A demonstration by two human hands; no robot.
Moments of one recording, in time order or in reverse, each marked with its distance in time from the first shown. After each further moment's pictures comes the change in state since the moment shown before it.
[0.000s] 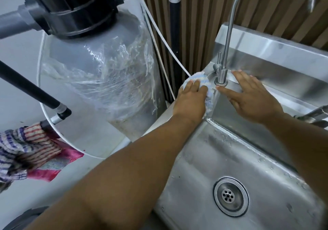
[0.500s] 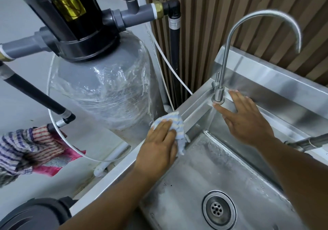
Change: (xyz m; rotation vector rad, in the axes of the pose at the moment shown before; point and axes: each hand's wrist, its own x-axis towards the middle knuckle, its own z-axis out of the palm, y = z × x) left_hand -0.123 -0.038 0.008 -0.093 0.188 -0.006; right_hand 0.000 -0.003 -0.010 0.018 -0.047 -0.002
